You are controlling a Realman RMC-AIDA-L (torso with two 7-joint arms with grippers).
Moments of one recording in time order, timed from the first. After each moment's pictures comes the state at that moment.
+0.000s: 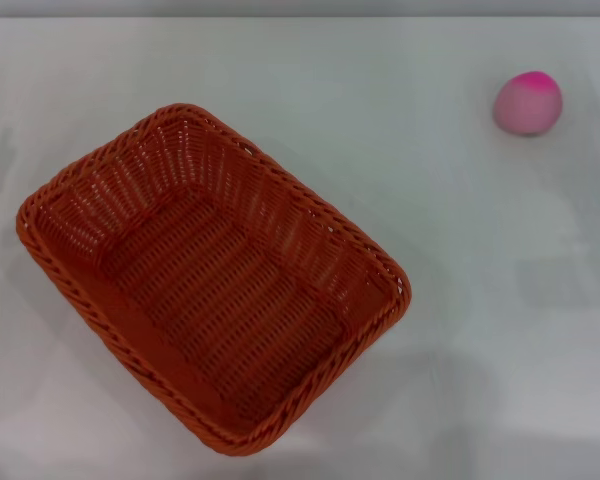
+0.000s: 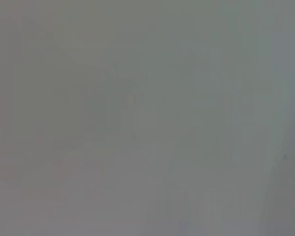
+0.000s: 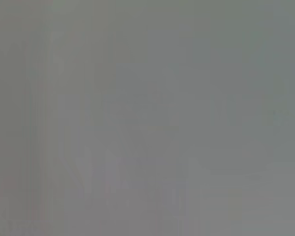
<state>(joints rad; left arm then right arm) -0.32 -2.07 -2.47 -0.34 0.99 -1.25 2.33 0.28 2.00 0.07 -0.05 1.60 1.36 -2.75</state>
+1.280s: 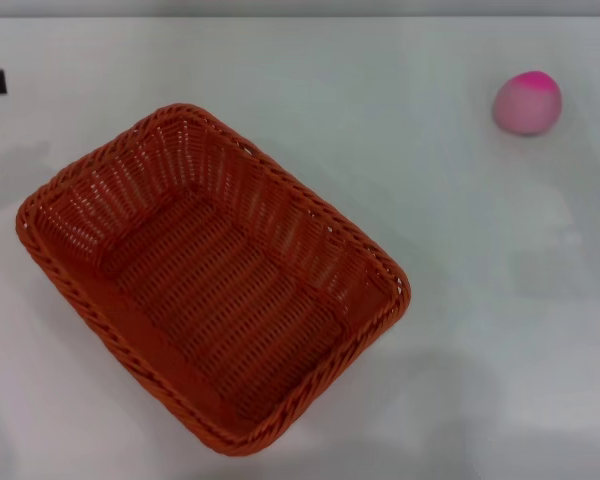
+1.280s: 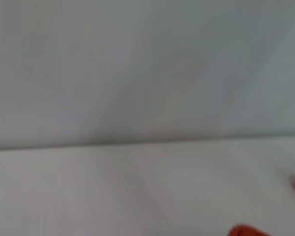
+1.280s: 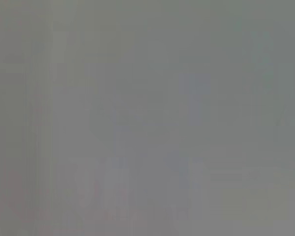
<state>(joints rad) -0.50 -1.96 -2.48 -1.14 2.19 -1.56 0.95 0.30 2.00 0.06 -0.06 1.61 1.36 -2.74</state>
